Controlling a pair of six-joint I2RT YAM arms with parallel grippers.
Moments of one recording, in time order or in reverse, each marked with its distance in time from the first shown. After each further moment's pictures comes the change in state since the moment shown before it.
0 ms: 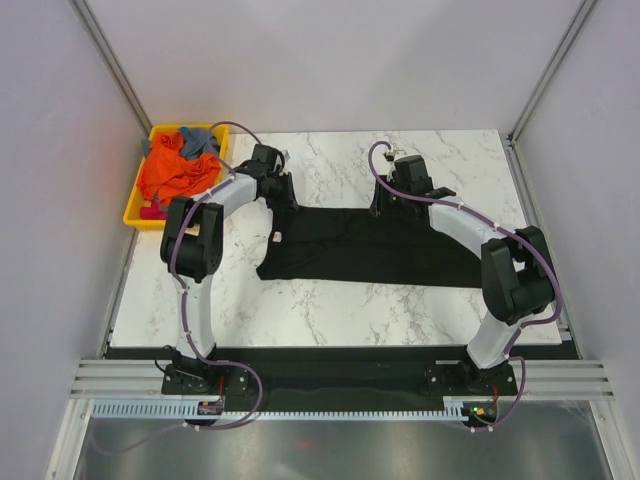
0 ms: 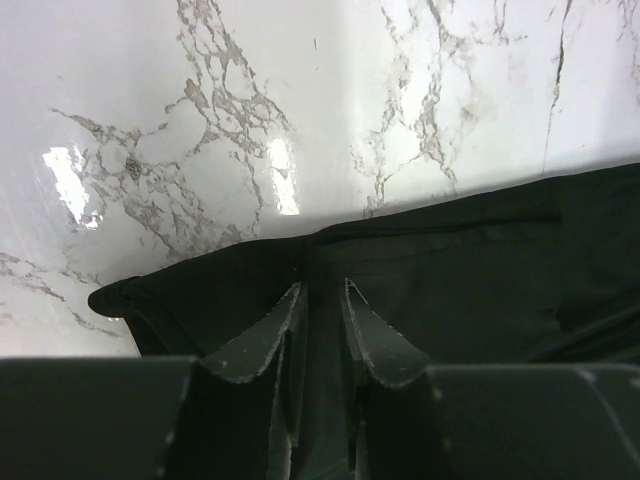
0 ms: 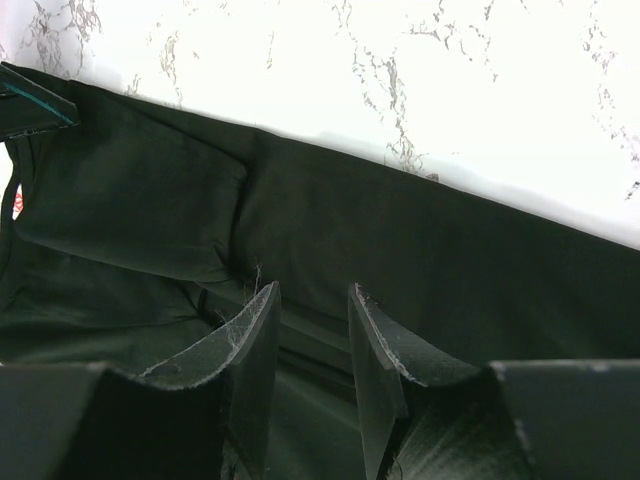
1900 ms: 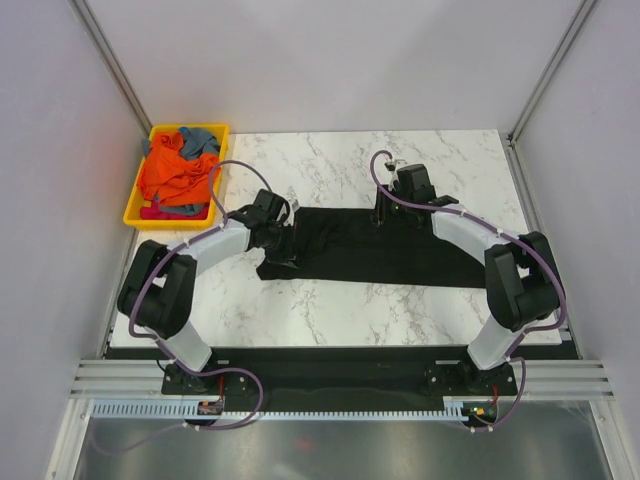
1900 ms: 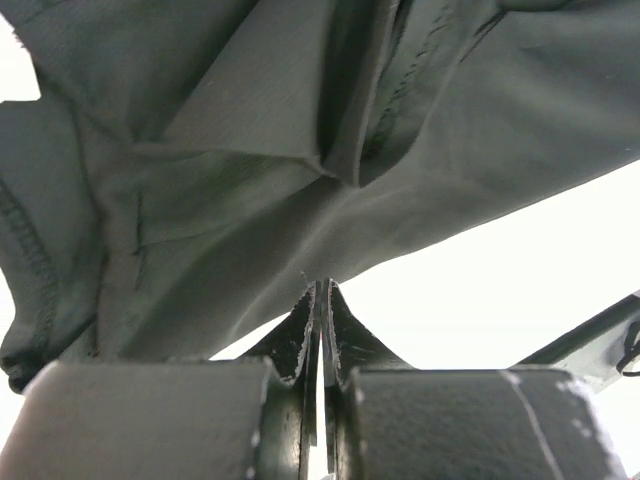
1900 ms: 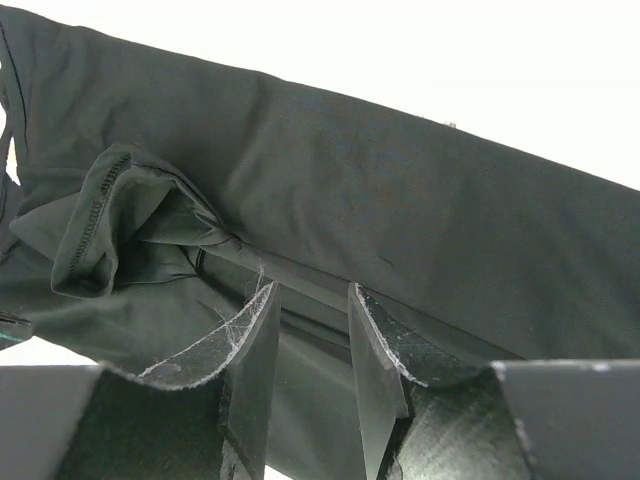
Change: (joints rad) left arm -0.168 -0.483 -0.573 -0.031 0.027 -0.019; right arm 0.000 -0.047 -0.087 0.008 -0.042 -0.003
